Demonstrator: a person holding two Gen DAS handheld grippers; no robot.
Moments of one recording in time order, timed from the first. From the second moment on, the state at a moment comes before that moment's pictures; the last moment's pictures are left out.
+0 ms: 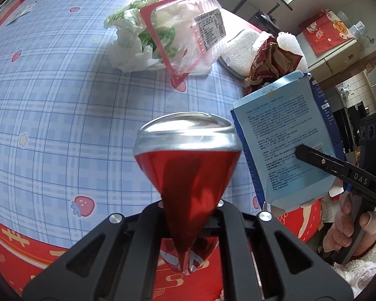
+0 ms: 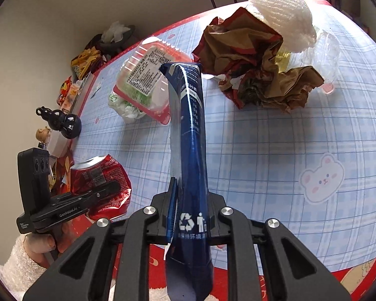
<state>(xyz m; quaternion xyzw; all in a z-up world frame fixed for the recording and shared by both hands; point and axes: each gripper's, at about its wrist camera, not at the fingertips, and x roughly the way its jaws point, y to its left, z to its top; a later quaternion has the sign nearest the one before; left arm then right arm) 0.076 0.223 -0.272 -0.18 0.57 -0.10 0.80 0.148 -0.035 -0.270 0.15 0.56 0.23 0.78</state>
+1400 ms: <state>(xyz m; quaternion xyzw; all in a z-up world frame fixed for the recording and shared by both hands) 0.126 -0.138 -0.115 -0.09 0.43 -0.17 0.88 0.181 -0.568 -0.241 0.10 0.46 -0.14 0.87</state>
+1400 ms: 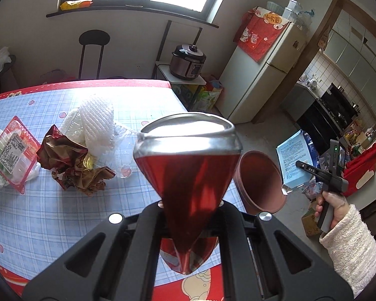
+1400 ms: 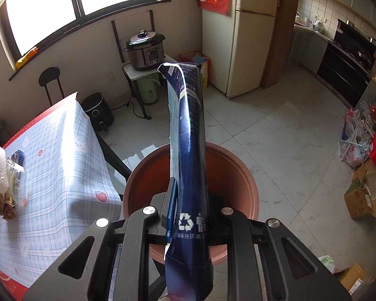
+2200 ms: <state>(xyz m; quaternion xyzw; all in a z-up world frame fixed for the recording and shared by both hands) 0.135 -0.184 -0.107 -0.05 0.43 -0.22 0.87 0.177 -0.602 -0.209 0.10 0.42 -0.18 0.89</state>
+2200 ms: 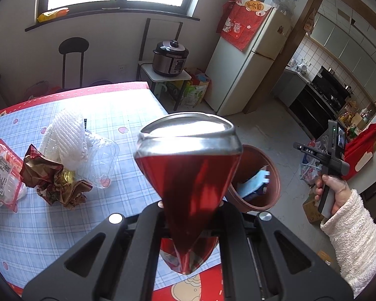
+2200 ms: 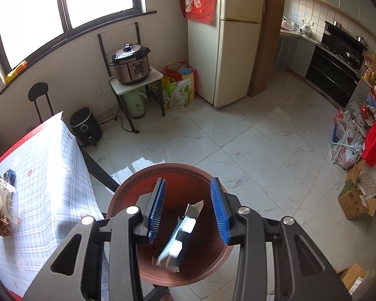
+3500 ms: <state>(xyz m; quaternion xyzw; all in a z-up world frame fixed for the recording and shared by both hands) 0.189 -0.477 -0.101 0.03 0.42 -0.43 0.80 0.023 -0.640 -0.073 0.12 0.32 -0.24 0.91</state>
